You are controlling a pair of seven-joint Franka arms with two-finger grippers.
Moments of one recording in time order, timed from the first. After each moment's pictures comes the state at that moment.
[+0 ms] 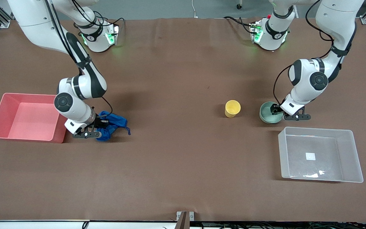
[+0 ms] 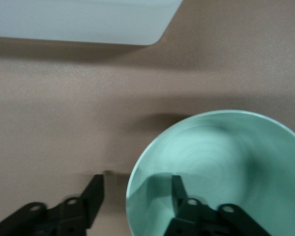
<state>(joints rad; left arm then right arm) -0.03 0.30 -0.02 -2.46 -0.01 2.77 -0.03 0.17 0.43 -0.01 -2.07 0.00 2.41 0.12</state>
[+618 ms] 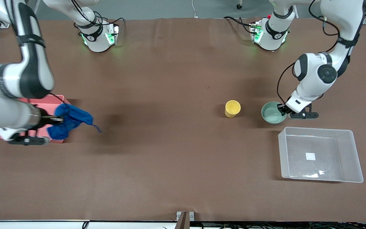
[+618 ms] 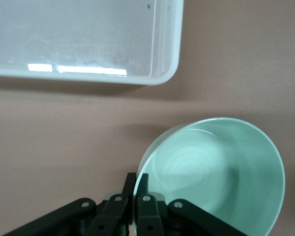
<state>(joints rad) -0.03 0.12 -0.02 -2.44 -0.01 2.64 -0.03 0.13 0.34 -0.19 -1.56 -0.01 1.70 -0.06</state>
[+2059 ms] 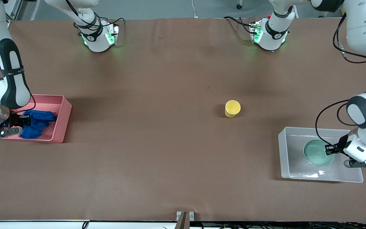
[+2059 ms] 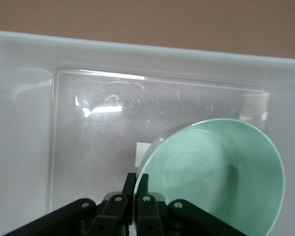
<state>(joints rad) -0.01 0.67 0.22 -1.53 -0.19 2.26 0.25 -0.01 0.45 -0.38 -1.92 0.02 2.37 -0.64</state>
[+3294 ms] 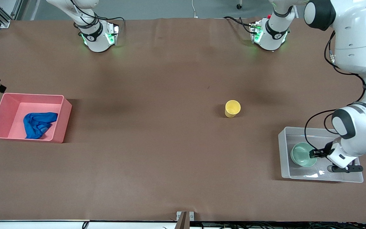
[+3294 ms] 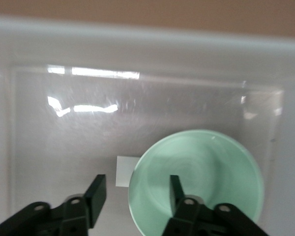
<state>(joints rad) -0.04 0.72 0.21 -1.49 -0.23 2.28 0.26 -0.15 0.02 0.02 -1.46 0.04 1.51 0.07</state>
